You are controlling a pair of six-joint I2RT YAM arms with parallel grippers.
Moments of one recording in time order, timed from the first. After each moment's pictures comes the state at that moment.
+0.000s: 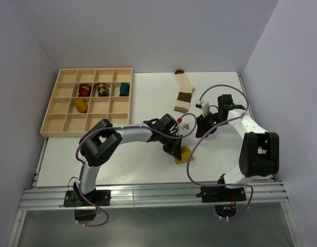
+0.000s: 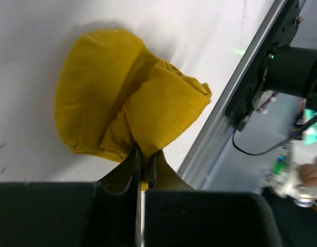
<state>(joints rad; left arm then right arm) -0.94 2.02 1.27 -0.19 0.62 -0.45 -0.02 1.54 0.98 -0.75 -0.65 -0.61</state>
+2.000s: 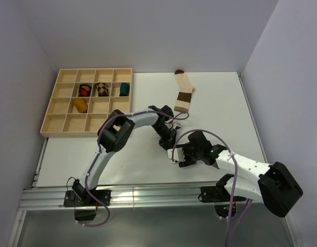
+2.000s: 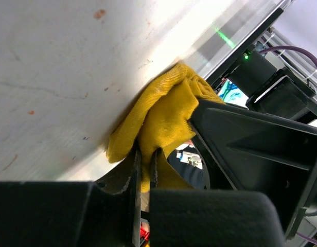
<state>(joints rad) -0.78 2.39 1.75 -0.85 0.93 -0.54 0.65 1.08 0.39 -0.25 -0.31 -1.06</state>
